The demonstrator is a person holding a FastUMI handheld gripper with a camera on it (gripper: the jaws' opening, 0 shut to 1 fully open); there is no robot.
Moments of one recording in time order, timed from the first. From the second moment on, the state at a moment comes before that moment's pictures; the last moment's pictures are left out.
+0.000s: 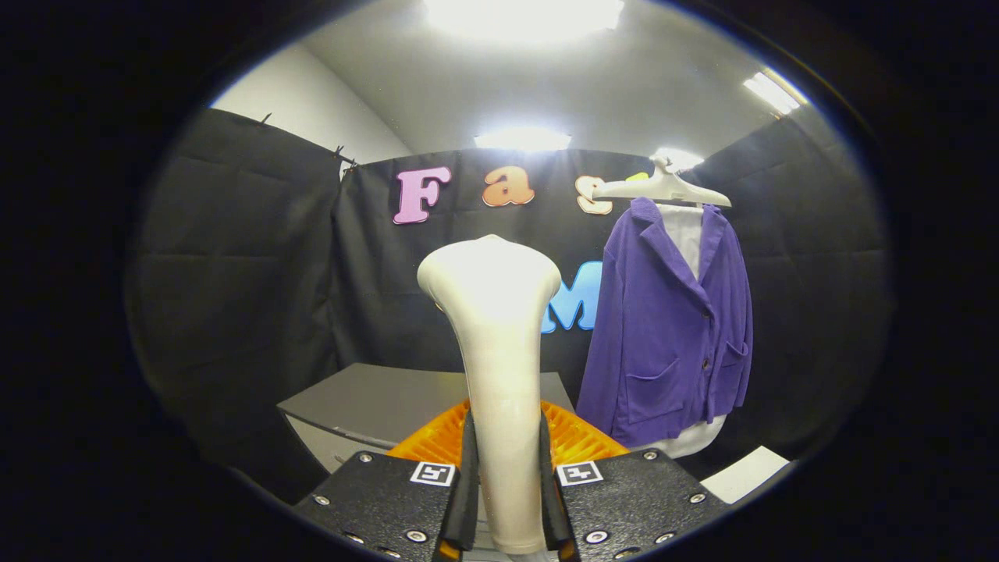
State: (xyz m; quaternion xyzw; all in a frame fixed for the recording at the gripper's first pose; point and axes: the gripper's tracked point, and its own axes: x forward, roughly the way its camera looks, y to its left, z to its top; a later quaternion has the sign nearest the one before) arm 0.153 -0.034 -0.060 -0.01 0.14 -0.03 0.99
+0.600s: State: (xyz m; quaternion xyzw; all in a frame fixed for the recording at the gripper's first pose) arm 0.154 -0.082 -0.020 -0.01 0.06 -0.06 1.00
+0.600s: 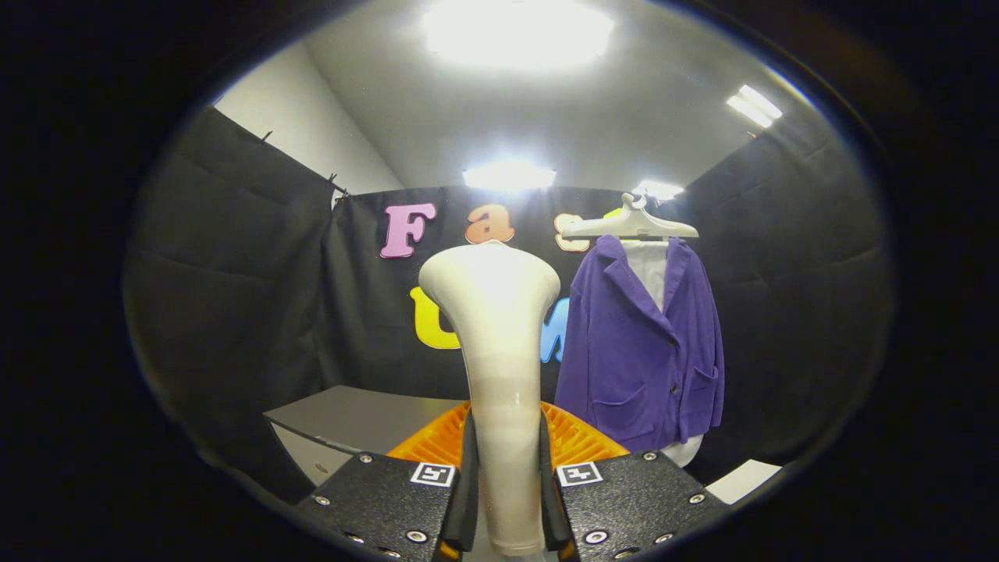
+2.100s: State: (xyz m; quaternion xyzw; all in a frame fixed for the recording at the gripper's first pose) arm 0.369 -0.289 0.017 -0.05 0.02 -0.21 0.98
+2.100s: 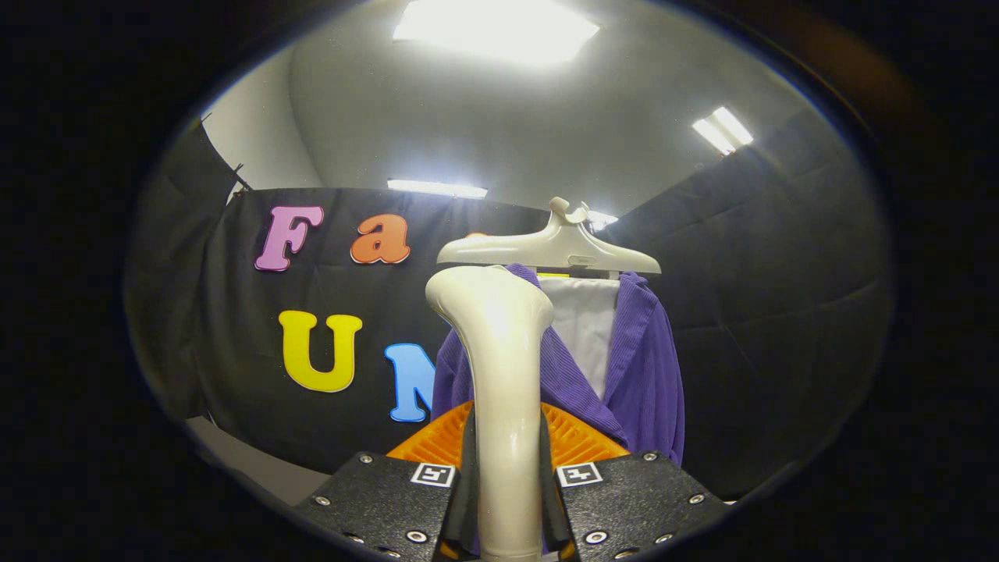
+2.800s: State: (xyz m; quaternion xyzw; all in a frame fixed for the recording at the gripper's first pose) arm 0.372 -0.316 -0.070 -0.04 0.09 -0.22 0.97
